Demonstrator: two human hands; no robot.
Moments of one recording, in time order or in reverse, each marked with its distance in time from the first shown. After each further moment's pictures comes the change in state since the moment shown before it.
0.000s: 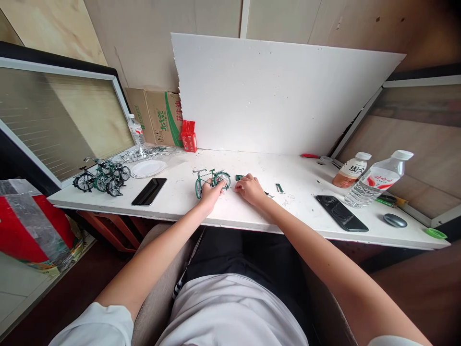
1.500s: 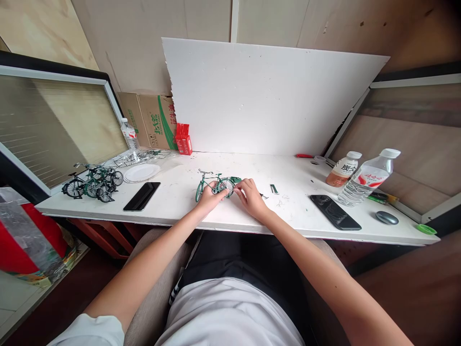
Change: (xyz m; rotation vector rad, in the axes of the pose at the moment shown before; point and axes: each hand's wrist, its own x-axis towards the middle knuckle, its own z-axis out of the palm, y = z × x) left_hand -0.021 0.015 0.005 0.203 -0.239 0.064; right_hand -0.041 -0.017 -0.016 0.340 0.332 -0.141
